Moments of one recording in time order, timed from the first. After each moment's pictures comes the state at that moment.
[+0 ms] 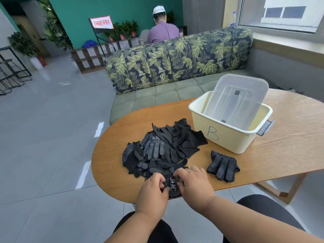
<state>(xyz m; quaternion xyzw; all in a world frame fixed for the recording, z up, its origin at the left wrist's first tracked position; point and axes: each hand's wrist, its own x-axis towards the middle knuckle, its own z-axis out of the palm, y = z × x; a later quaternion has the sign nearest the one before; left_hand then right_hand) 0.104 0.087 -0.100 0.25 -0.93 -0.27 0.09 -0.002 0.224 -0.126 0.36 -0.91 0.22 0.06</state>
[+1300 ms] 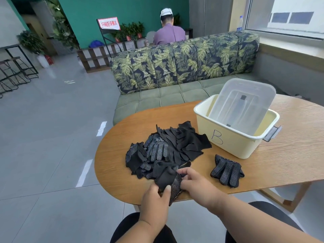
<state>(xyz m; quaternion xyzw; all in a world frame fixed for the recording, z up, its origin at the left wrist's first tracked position) 0.111 0.090 -0.123 0.34 -0.83 -0.42 0.13 0.000 0.229 -0.071 0.15 -0.73 0.55 -0.37</state>
